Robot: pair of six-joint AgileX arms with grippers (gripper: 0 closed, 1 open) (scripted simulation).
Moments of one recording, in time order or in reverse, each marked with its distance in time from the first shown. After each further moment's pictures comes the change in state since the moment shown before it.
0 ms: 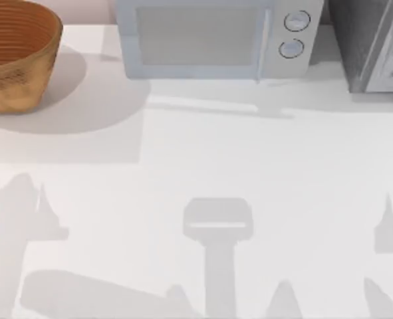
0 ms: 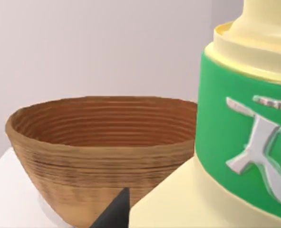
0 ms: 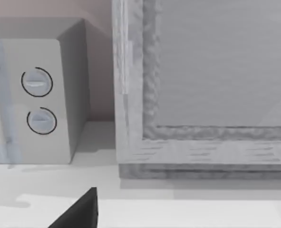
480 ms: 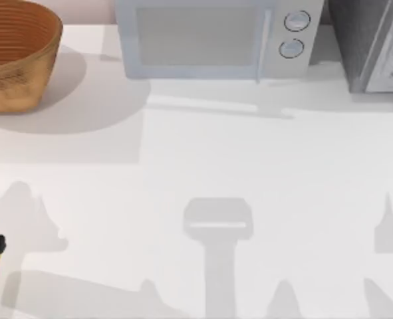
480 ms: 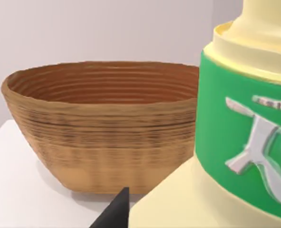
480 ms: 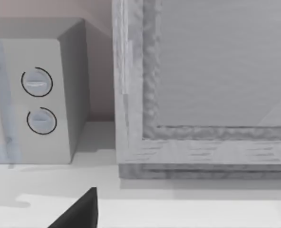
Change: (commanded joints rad) left arm -0.008 -0.096 -0.094 -0.039 -0.014 0.001; right arm 0.000 0.000 0.000 0.000 0.000 0.000
